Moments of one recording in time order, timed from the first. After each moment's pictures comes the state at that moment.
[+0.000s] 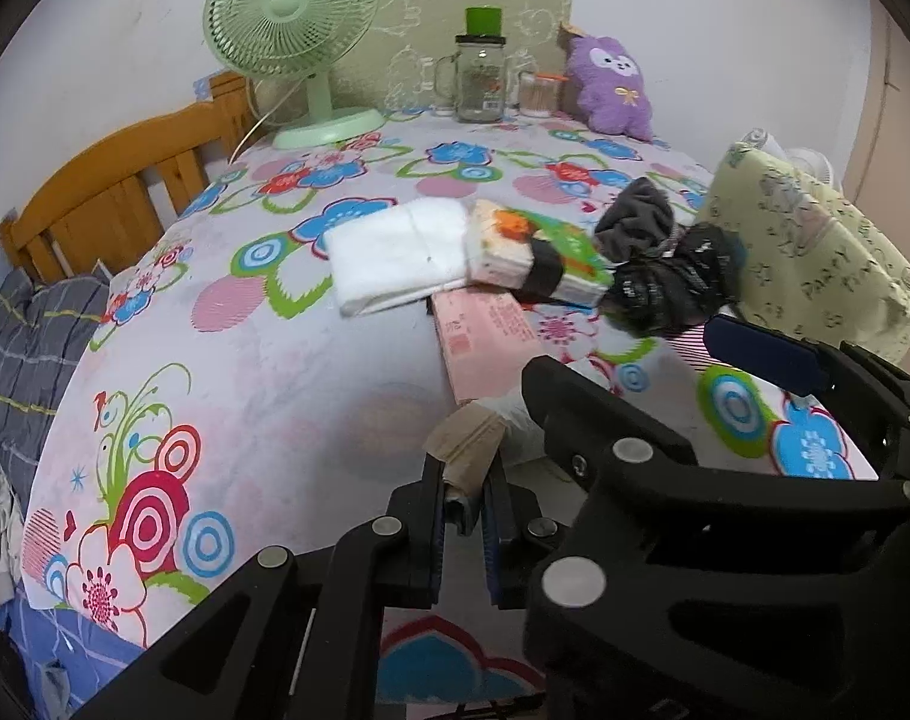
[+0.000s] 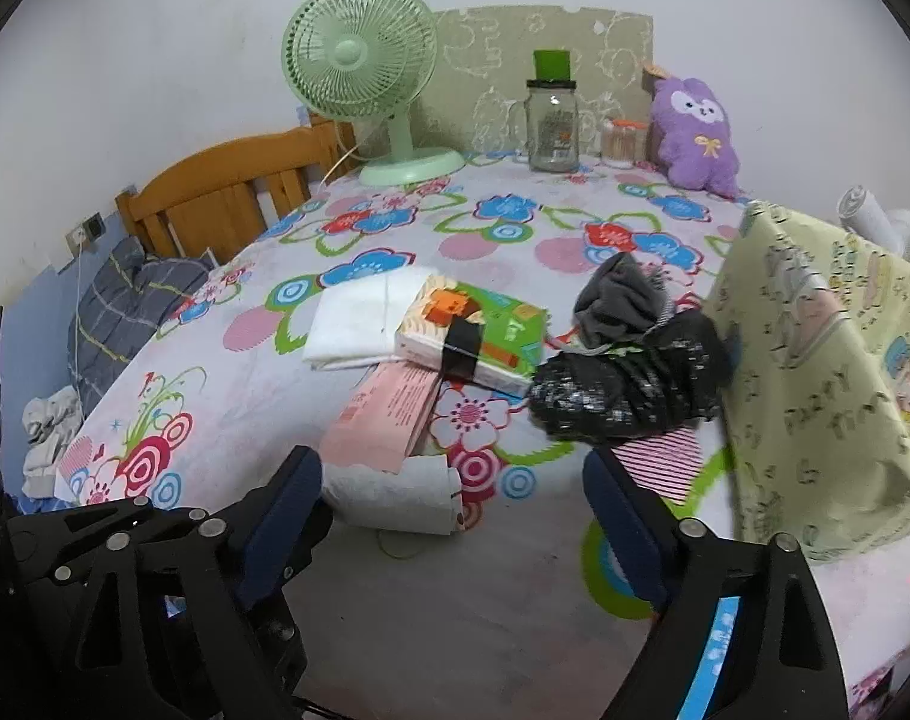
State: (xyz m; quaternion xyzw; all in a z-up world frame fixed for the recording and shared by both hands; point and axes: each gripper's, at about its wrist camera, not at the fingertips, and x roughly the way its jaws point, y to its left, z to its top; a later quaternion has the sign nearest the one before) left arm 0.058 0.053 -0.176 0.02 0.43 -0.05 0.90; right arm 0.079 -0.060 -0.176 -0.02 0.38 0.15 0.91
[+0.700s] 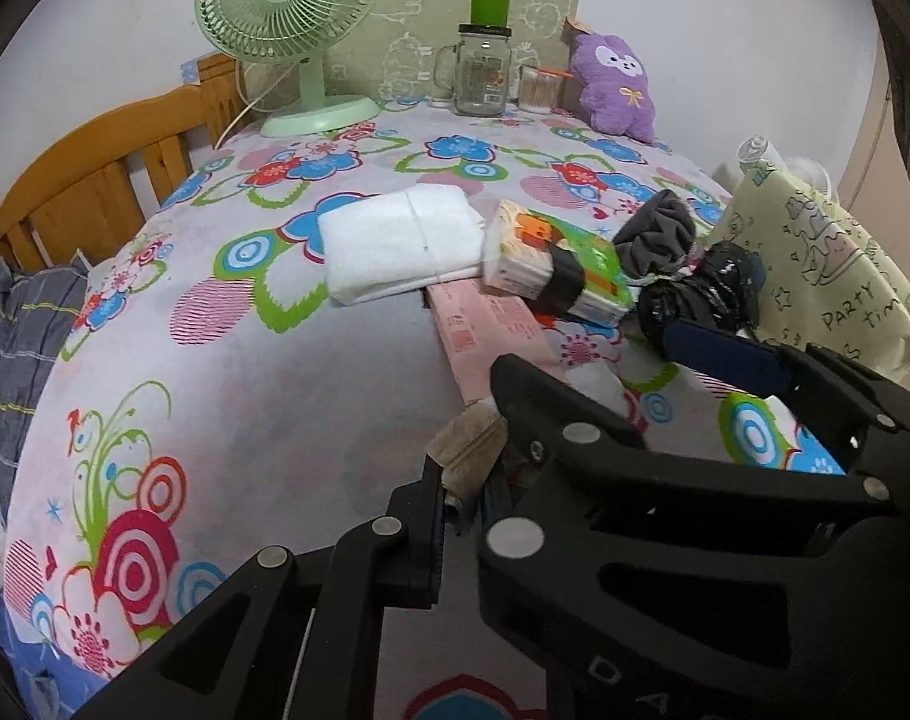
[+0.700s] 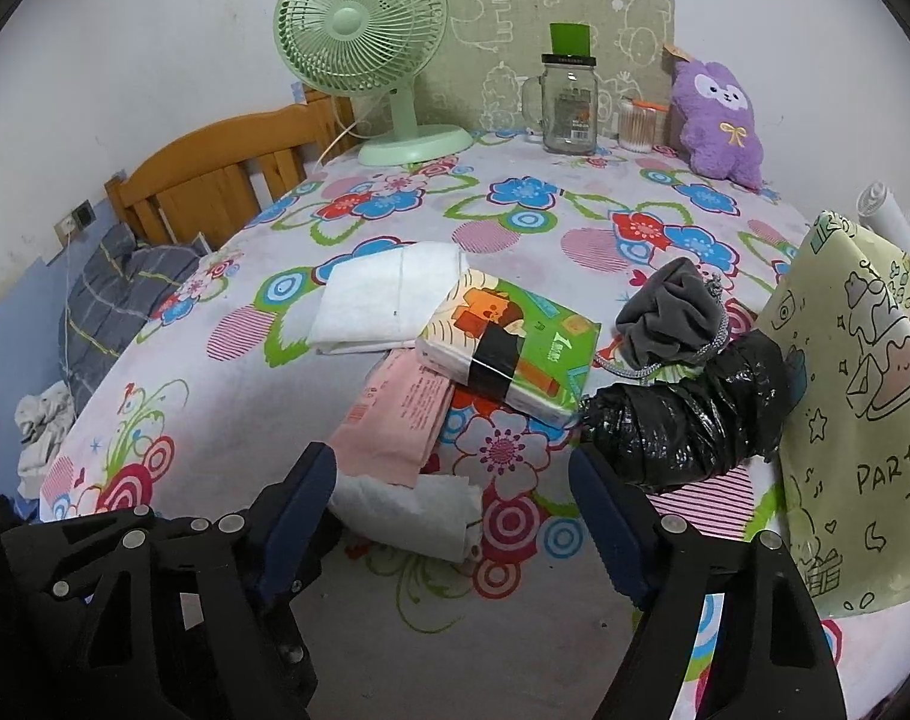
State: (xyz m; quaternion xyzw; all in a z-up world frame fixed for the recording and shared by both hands) left arm 0.081 0.064 -0.178 0.00 0.44 -0.07 0.90; right arm 0.108 -0.041 -0.184 -0.02 0.40 0.15 0.90
